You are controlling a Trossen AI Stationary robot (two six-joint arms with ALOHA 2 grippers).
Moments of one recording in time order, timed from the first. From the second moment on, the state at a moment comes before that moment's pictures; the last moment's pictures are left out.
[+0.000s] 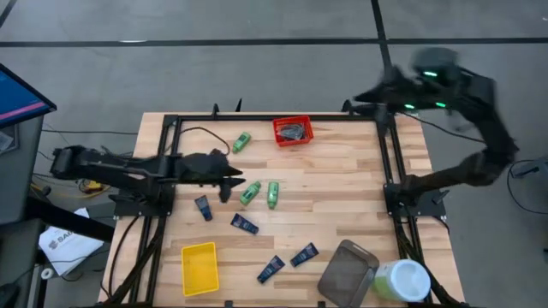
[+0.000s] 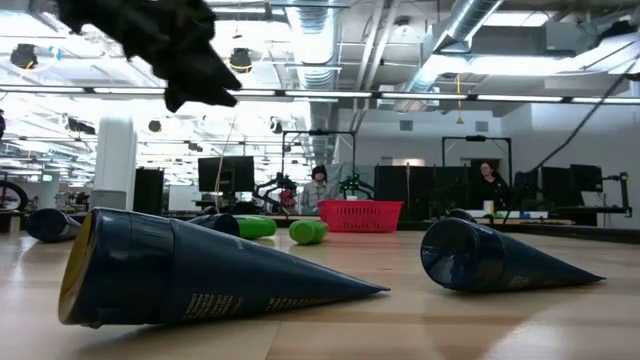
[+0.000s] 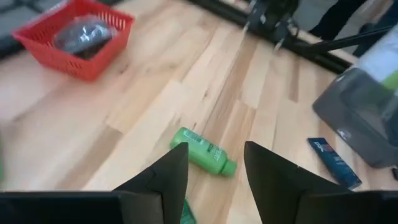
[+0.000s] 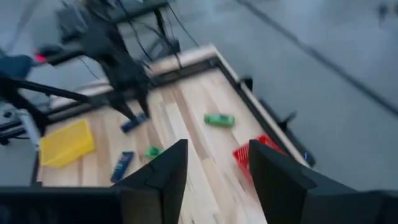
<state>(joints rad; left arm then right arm) 0.01 1.01 0.61 -0.11 -0.20 -0.44 -0.46 1.24 1.97 -1.23 -0.16 0.03</state>
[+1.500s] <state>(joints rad) -0.03 1.70 0.71 -0.07 -0.34 -0.58 -0.46 0.41 1.73 -1.15 -0.13 0.14</state>
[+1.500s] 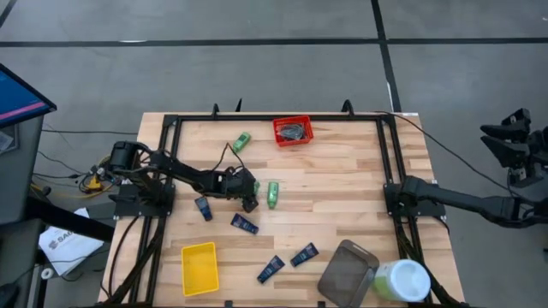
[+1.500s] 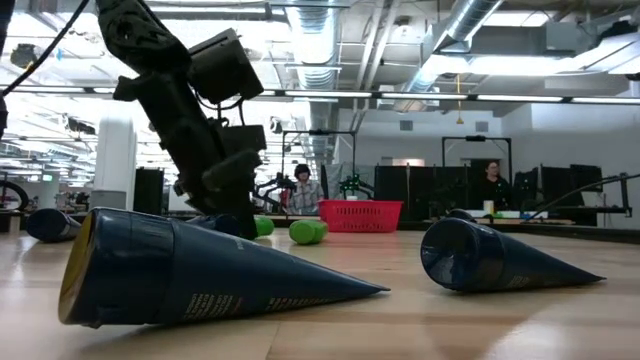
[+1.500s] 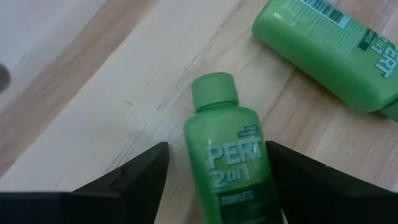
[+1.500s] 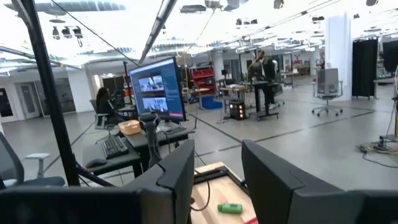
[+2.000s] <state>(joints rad) -0.06 1.66 0.71 -0.08 -0.35 -0.58 -0.46 0.41 1.73 -1.12 -0.13 0.12</state>
